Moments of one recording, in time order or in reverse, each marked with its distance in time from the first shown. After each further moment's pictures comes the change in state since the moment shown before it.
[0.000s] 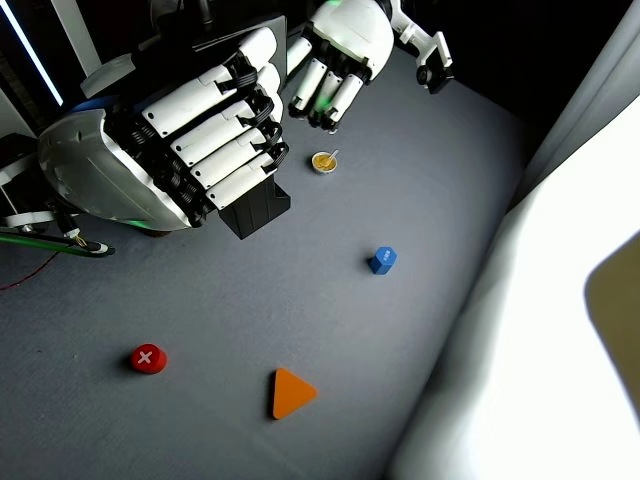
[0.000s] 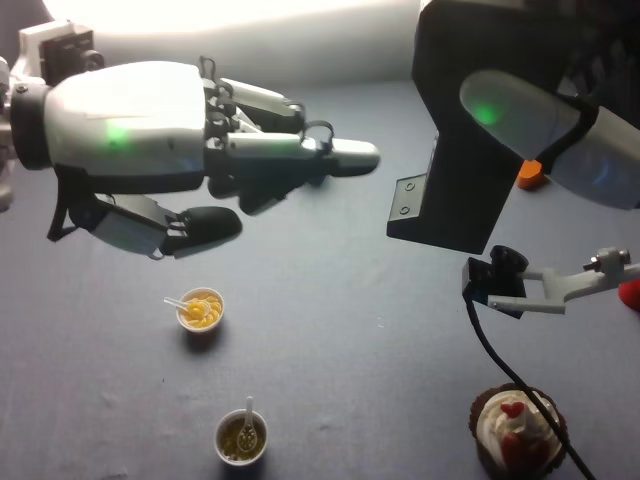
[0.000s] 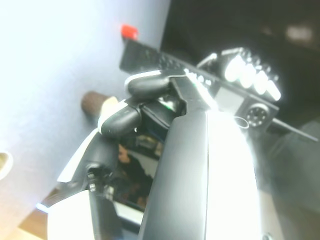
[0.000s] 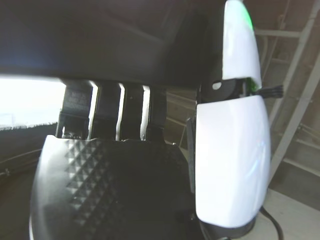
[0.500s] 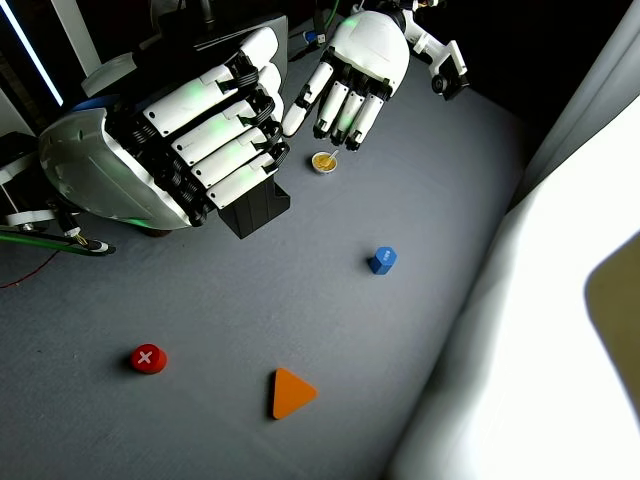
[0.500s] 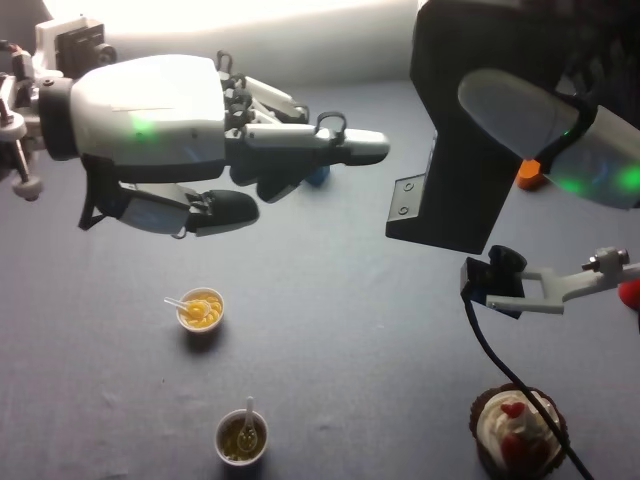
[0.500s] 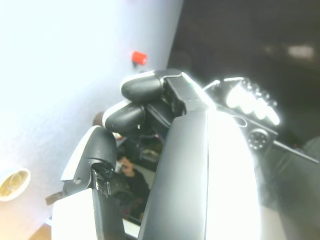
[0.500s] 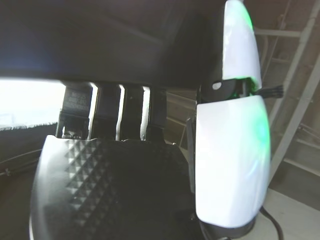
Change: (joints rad) left arm -0.018 -0.062 0.051 0.007 0.019 0.005; right arm 0.002 0.000 -0.004 0.000 0.000 -0.002
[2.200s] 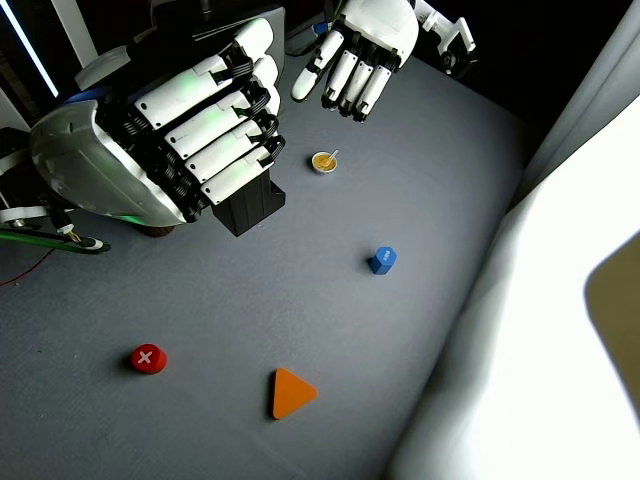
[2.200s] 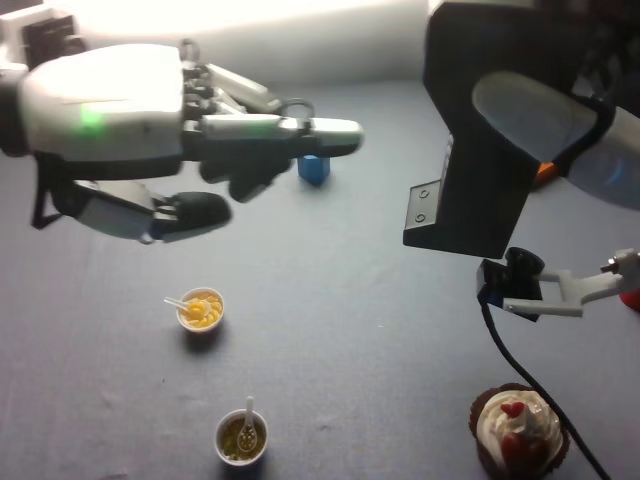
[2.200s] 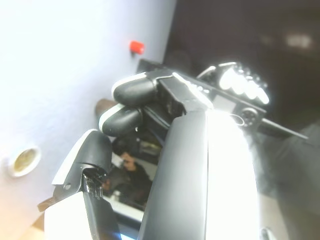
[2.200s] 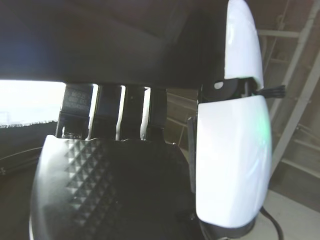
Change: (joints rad) left arm 0.016 0.037 -0.009 -0.030 -0.106 0.001; right arm -0.019 0.041 -0.030 -0.007 0.003 -0.010
